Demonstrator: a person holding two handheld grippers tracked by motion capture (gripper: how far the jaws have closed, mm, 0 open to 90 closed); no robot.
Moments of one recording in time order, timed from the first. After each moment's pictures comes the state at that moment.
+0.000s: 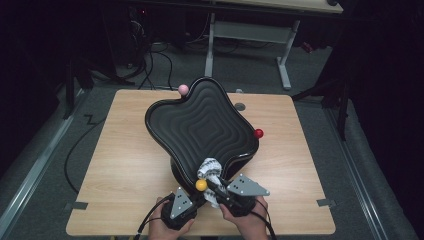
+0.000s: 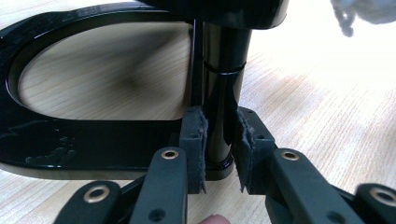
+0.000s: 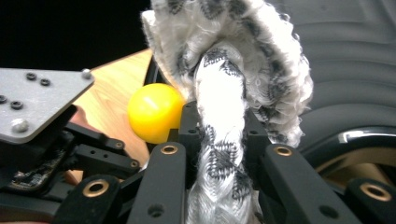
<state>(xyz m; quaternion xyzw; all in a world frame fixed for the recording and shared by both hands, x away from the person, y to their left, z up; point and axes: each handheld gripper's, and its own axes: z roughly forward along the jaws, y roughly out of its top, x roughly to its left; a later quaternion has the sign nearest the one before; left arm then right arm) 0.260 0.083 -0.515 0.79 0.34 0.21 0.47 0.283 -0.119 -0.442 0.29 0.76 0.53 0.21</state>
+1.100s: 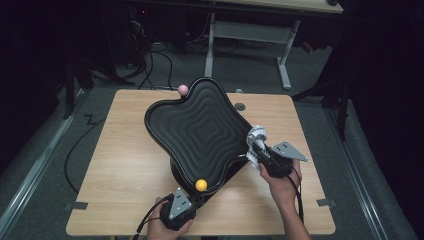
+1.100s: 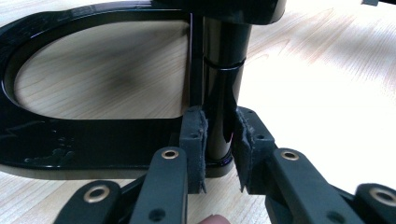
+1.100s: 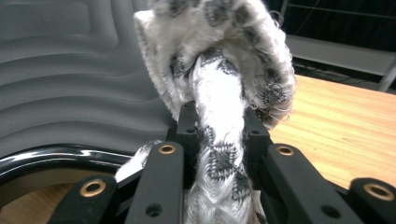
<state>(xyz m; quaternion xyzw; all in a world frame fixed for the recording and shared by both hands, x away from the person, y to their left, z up) 0.258 0.085 -0.515 0.79 0.33 0.21 0.47 0.386 -0.221 -0.439 0.40 0.71 0.50 0.30</state>
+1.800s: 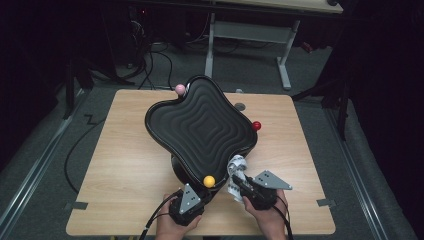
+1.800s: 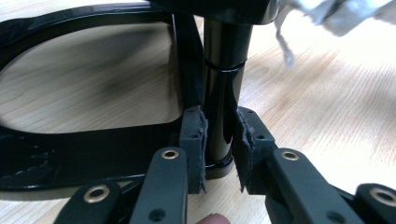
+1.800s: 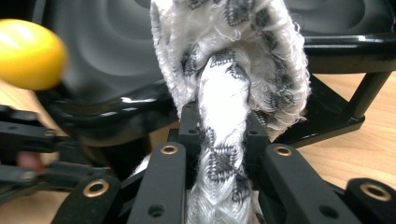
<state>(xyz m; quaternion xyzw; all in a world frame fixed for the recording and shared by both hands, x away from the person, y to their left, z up) 0.273 0.062 -0.515 0.79 0.33 0.21 0.47 0.307 -0.181 -0.461 0.37 0.75 0.51 0.21</state>
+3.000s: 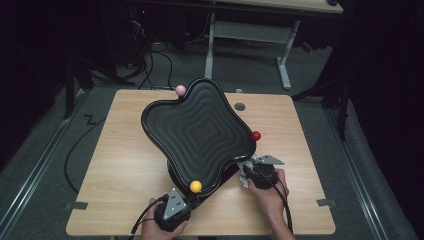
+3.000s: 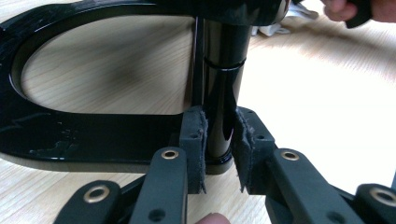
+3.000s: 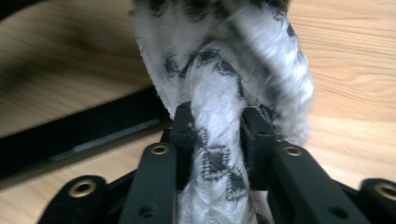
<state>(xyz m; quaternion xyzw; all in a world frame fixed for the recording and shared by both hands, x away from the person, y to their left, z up) 0.254 0.101 -0.513 0.79 0.34 0.20 0.46 0.385 -0.197 -0.501 0.49 0.76 0.36 0.21</state>
